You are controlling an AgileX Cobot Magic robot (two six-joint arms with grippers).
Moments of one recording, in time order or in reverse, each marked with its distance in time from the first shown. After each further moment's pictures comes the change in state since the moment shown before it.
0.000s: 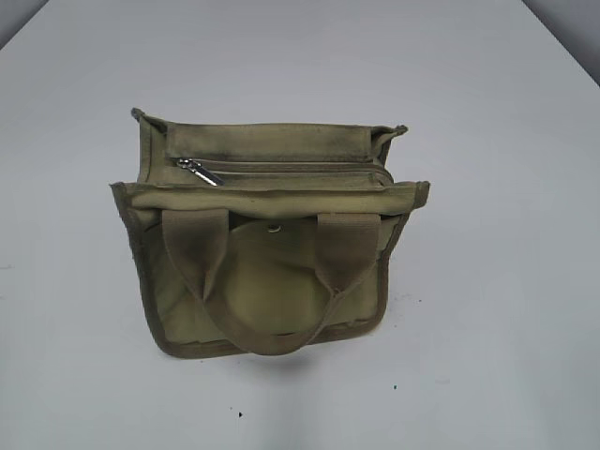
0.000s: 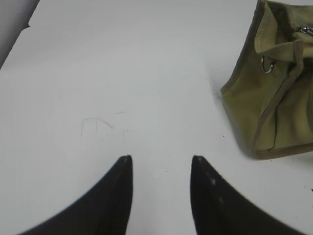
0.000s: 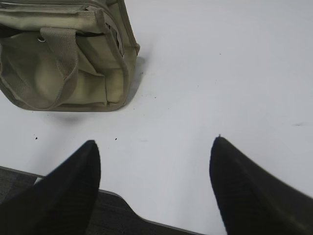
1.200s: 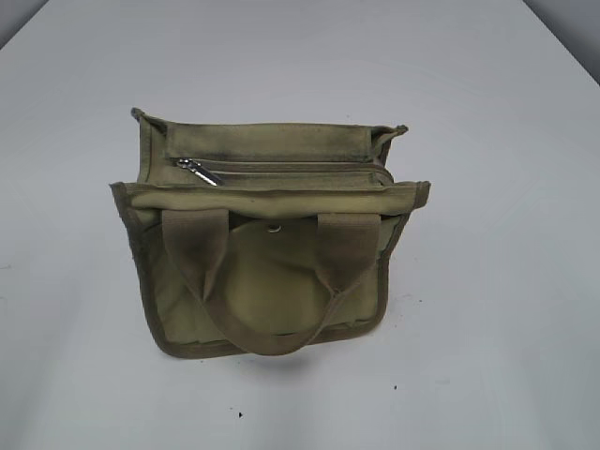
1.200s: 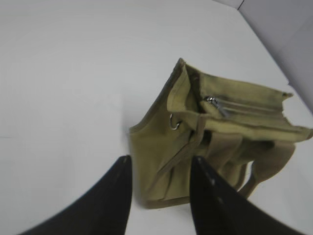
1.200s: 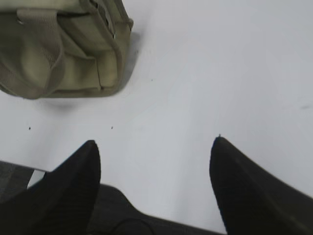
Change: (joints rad) left arm 0.000 0.235 -0.010 -0.376 -0.229 0.001; right arm 0.004 0.175 -0.001 0.000 -0.033 0.000
